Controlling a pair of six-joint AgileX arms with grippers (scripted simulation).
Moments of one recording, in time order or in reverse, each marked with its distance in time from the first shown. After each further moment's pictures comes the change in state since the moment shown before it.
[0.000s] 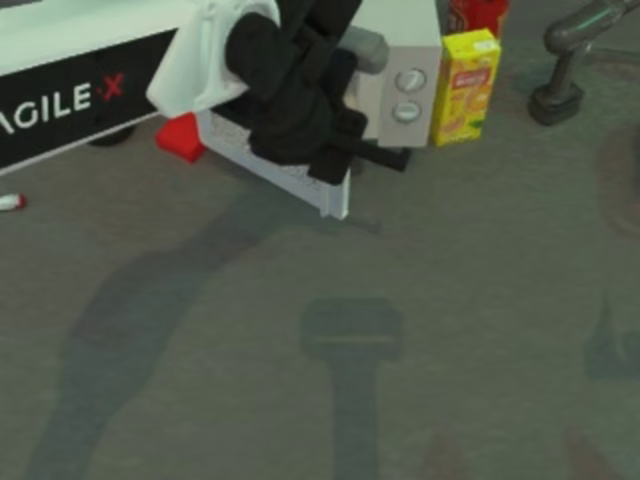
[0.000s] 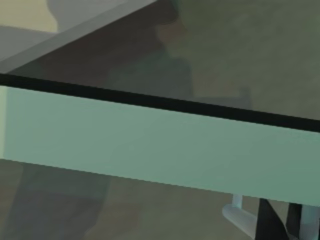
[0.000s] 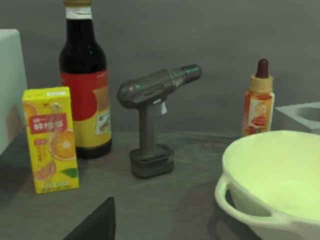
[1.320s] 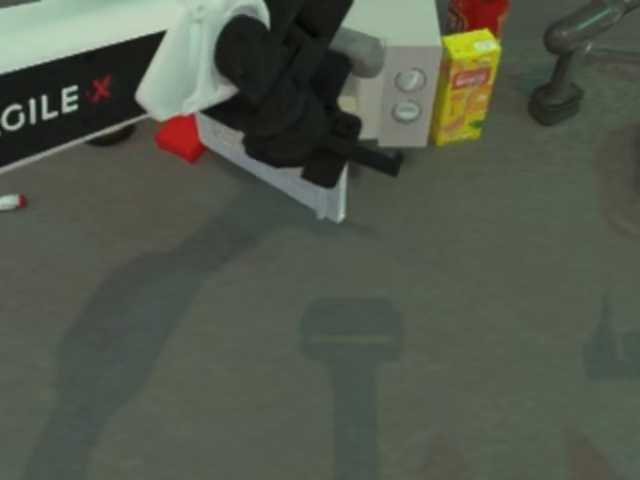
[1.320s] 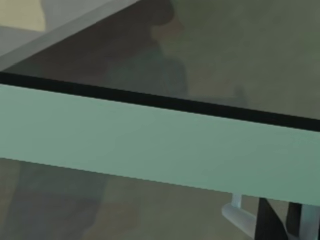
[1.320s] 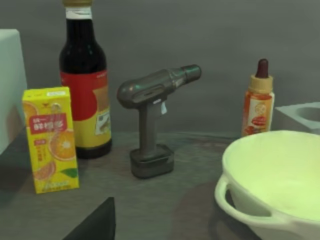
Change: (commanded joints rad) left arm 0.006 -0.016 -0.028 0.006 0.023 0.028; right arm 0.000 0.000 0.000 0.000 0.000 0.000
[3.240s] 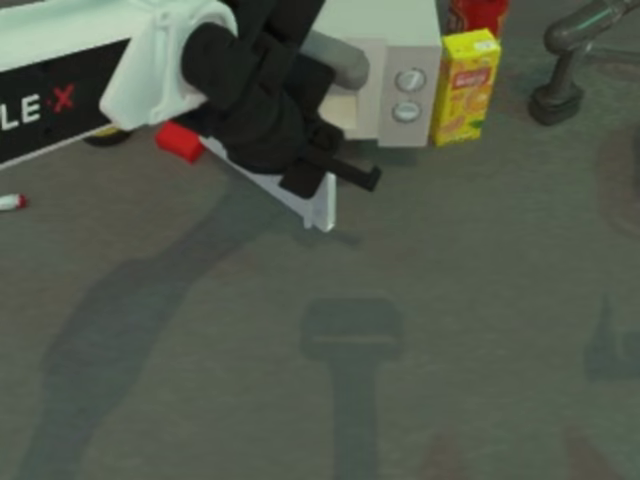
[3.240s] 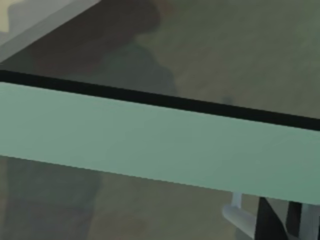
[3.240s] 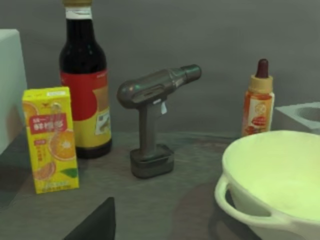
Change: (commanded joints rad) left arm 0.028 -0.058 -0.075 0.022 0.061 0.101; right arm 0.000 0.000 0.000 0.000 0.000 0.000
